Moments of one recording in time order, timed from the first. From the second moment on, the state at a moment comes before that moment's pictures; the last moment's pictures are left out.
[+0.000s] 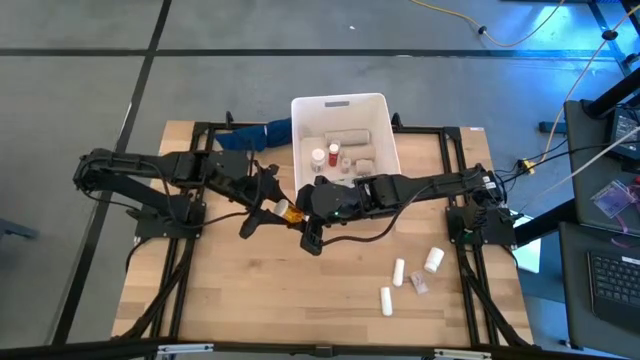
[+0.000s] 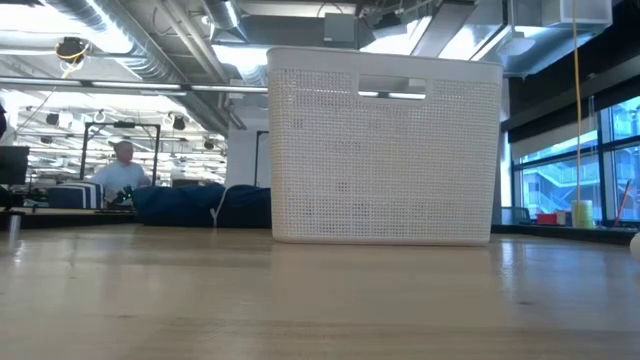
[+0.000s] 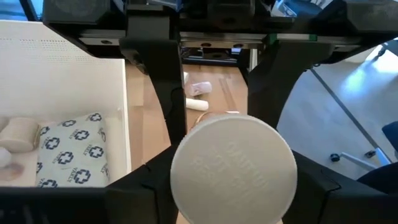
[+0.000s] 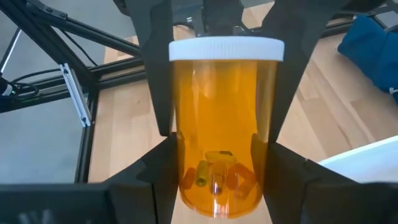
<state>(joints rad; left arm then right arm) -0.05 1.12 1.15 -0.45 0.20 -0.15 0.21 1.92 1.98 -0.69 0.17 0.36</state>
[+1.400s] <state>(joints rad) 0.34 1.42 1.53 -0.71 0.21 0.05 0.18 1.77 2.12 -1.34 0.40 0.40</state>
